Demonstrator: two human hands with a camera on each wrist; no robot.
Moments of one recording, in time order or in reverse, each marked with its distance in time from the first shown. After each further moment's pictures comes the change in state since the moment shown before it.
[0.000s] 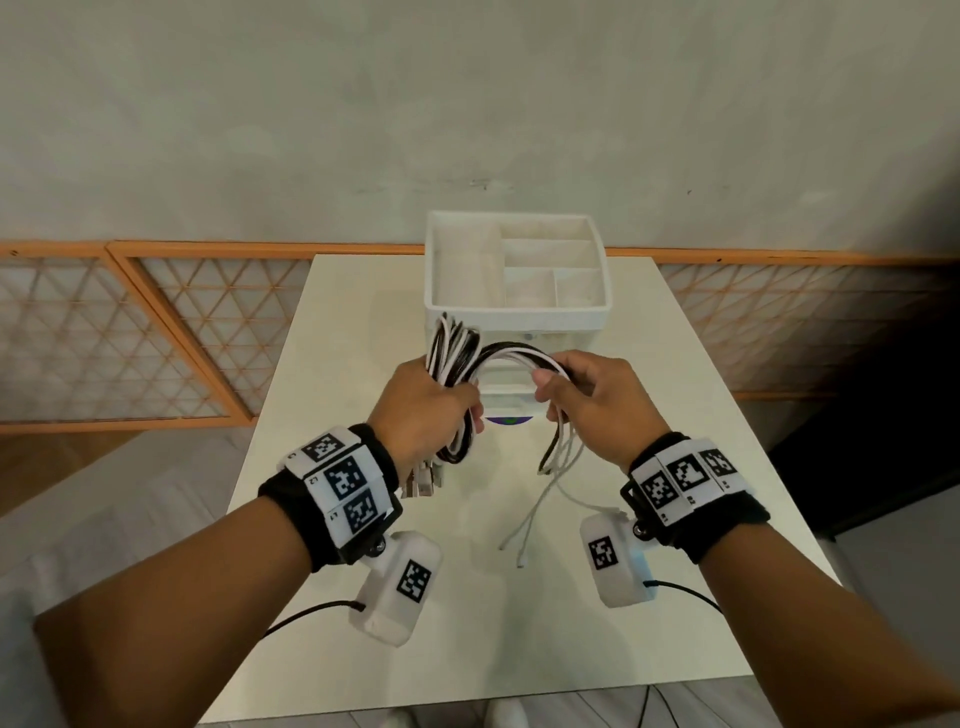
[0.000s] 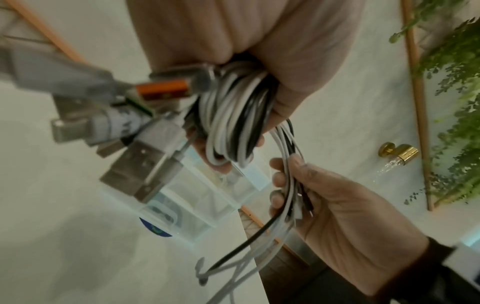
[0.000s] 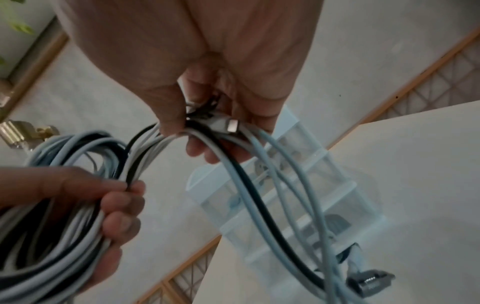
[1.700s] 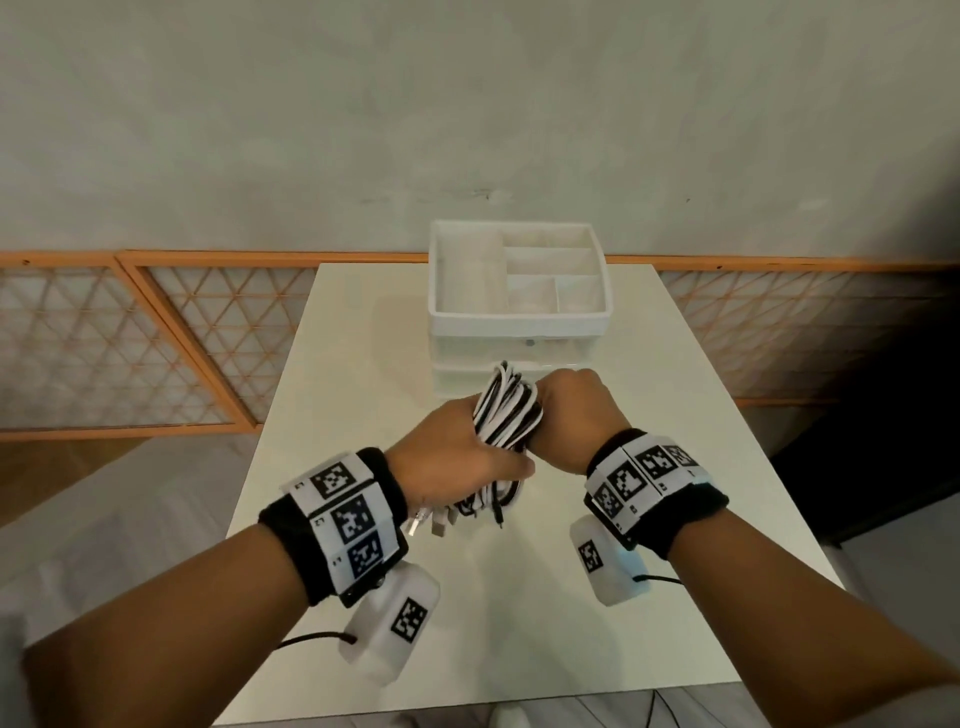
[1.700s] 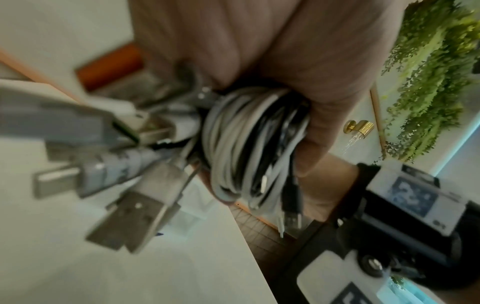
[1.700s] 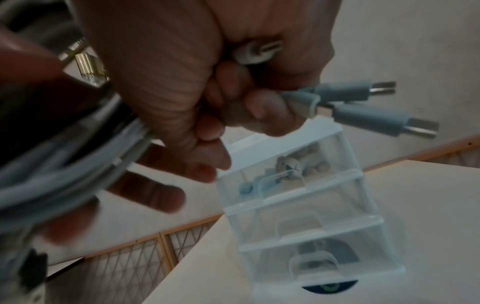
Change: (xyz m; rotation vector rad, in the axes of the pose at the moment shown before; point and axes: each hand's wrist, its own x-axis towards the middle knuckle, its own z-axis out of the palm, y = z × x) left_hand -0.026 0.007 0.005 0.182 -0.405 0.121; right_hand 0.003 -0.021 0.020 -0.624 -0.191 0.012
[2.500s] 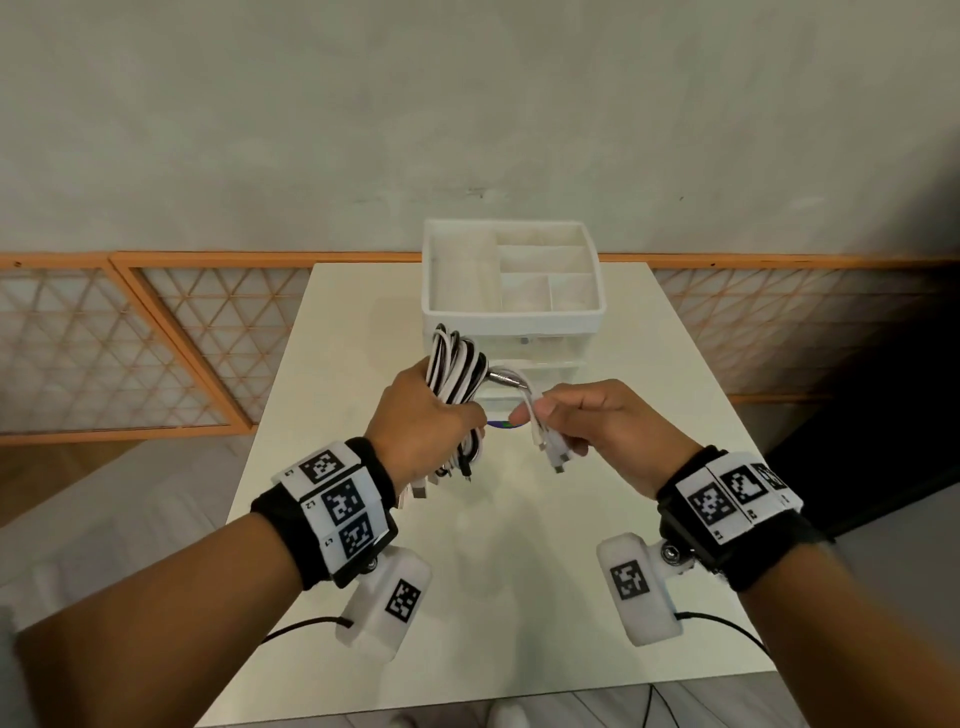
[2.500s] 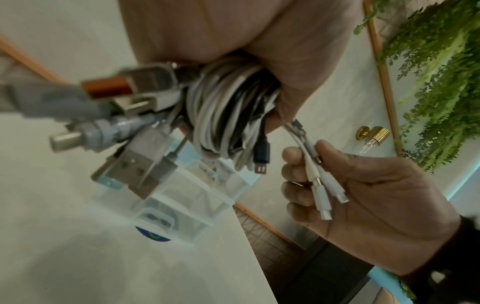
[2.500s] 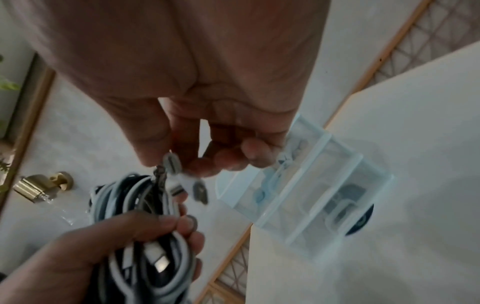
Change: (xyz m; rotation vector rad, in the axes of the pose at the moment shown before) left_hand 0.011 -0.009 -0.011 -0.069 0.391 -0.089; right_hand -0.037 0.024 -0.022 0.900 -0.171 -0.014
